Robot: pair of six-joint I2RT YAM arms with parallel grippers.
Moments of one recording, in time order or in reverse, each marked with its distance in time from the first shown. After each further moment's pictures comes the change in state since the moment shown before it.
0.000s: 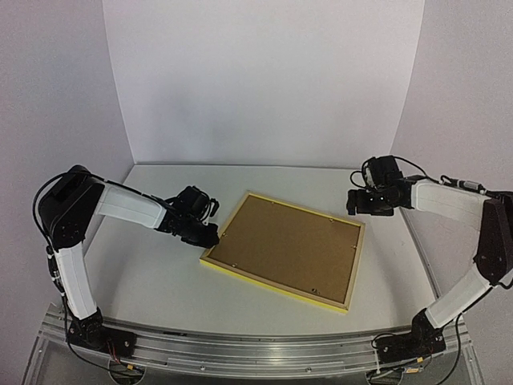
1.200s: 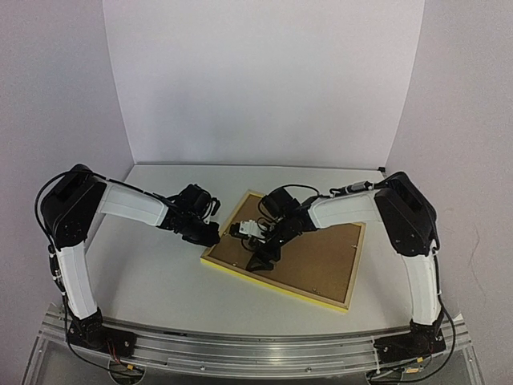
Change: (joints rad) left arm 0.000 0.021 0.036 -0.032 0.007 0.001; right arm 0.493 0.645 0.415 0.093 -0.603 -0.843
